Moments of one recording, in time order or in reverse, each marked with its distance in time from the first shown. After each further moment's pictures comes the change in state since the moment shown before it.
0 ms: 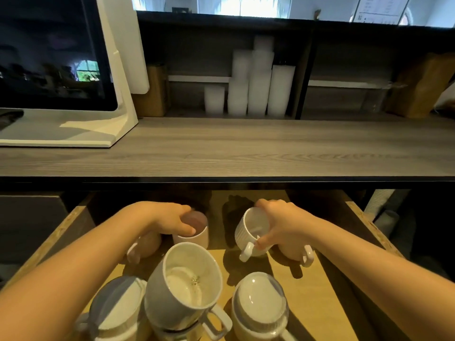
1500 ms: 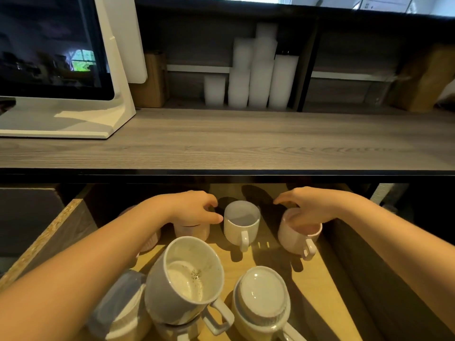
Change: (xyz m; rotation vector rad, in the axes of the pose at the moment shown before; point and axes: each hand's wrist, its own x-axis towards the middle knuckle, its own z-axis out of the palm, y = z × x) left_hand 0.011 0.032 0.004 0.025 0.072 0.221; right_hand 0.004 0.043 -0.029 -0.127 -0.170 0.005
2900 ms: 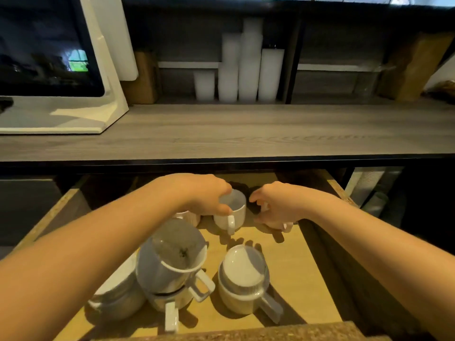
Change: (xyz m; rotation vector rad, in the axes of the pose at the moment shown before) left_hand -0.033 0.075 -0.011 0.363 -0.045 0.066; right_hand -0.029 -0.036 0.013 -0.033 0.071 -0.092
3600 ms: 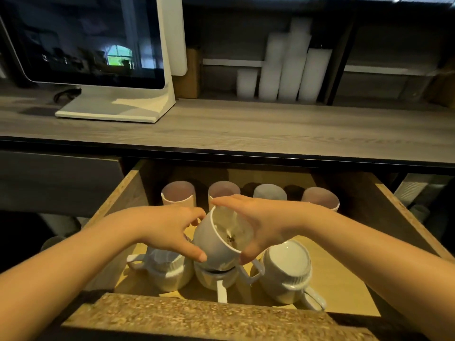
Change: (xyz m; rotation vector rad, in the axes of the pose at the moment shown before) left_hand -0.098 -0.092 0.077 -0.319 -0.035 -0.024; right_hand -0.002 -0.106 0.007 0.144 -0.120 -0.417
